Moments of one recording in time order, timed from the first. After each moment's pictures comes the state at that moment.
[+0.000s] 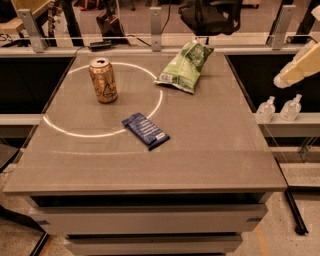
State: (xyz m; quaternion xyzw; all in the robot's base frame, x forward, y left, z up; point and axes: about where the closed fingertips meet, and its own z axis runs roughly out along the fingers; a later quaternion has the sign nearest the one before) arm 0.567 -0.283 1.022 -0.48 0.78 -0.07 0.39
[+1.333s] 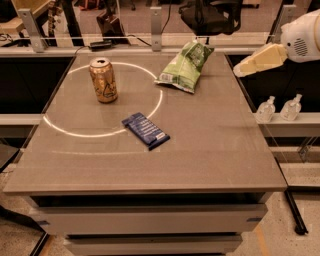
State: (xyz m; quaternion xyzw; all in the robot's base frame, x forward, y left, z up) arm 0.637 -0.256 0.985 -0.35 0.81 0.03 0.47
